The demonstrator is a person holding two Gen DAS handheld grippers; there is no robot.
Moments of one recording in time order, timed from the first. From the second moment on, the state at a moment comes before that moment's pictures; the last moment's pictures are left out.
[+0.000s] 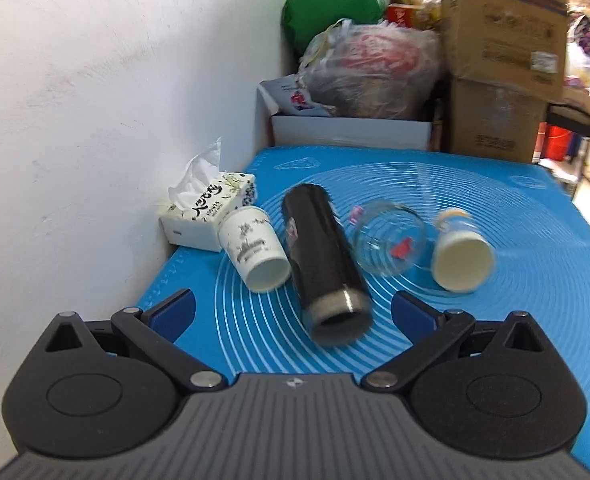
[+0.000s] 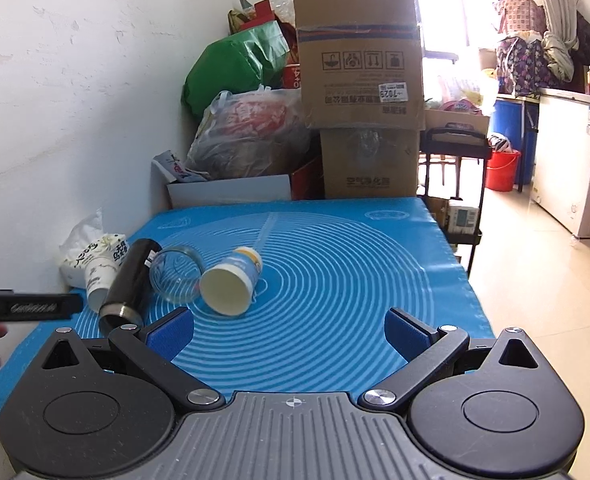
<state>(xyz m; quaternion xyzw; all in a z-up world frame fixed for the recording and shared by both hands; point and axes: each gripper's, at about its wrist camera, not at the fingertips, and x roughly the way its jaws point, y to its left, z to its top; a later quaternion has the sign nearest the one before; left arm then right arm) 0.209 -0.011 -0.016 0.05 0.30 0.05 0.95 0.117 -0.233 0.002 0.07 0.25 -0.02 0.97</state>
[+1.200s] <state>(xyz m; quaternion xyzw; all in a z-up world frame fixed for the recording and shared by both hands) 0.360 -0.013 -0.084 -0.01 0.50 0.01 0.87 0.163 -0.249 -0.032 0.11 0.28 0.01 0.95</state>
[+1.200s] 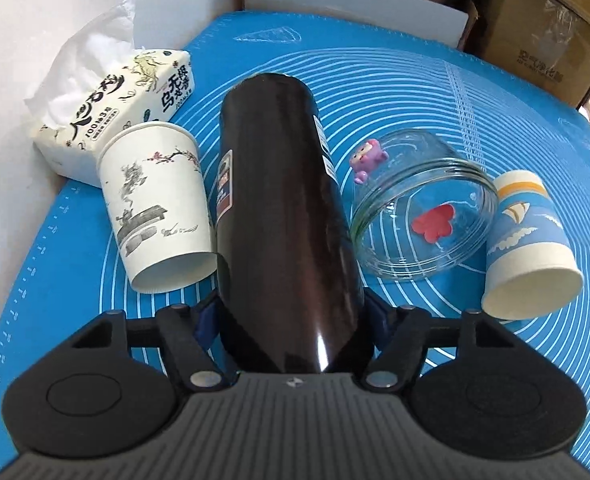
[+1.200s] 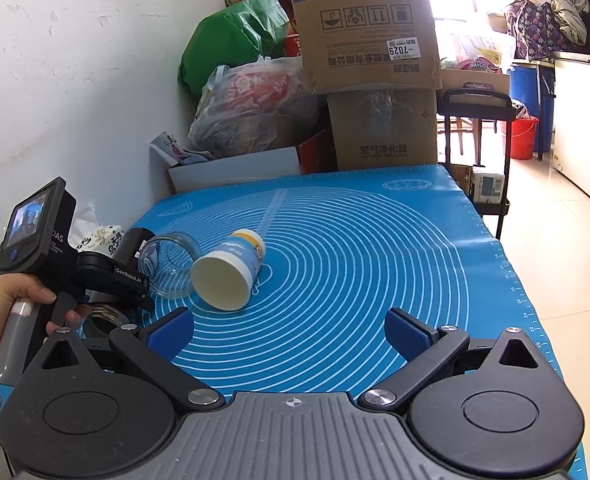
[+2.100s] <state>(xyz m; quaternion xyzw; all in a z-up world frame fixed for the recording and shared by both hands) 0.294 -0.004 -0.073 0.03 0.43 -0.02 0.90 0.156 -0.246 -0.029 0.10 0.27 0.00 0.96</state>
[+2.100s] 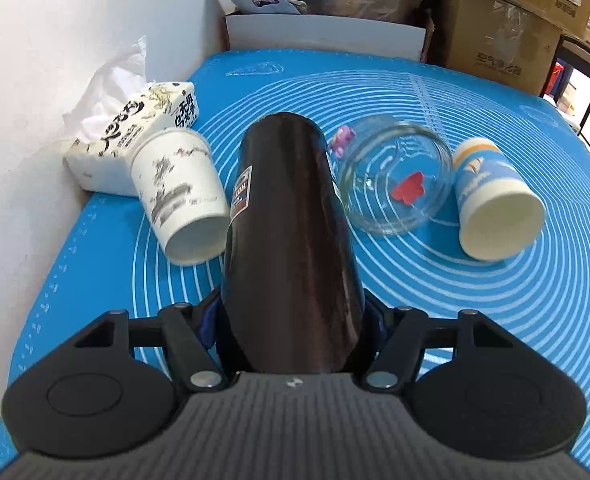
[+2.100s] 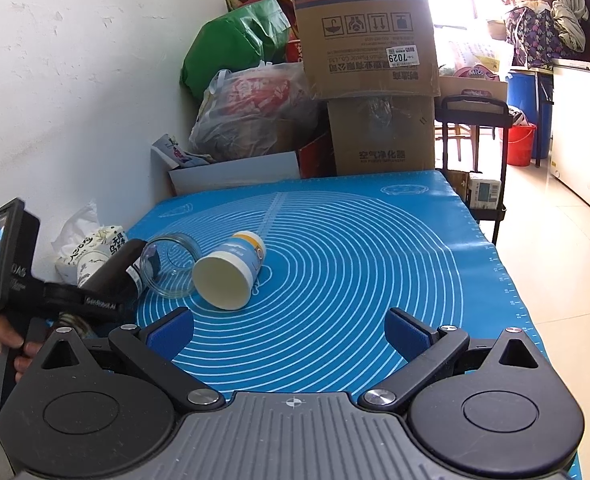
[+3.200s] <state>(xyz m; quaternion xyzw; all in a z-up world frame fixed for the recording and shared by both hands) 0.171 0.005 -0.088 0.03 0.45 -0.07 0.89 0.127 -0.232 -0.028 0.08 0.29 0.02 0.95</state>
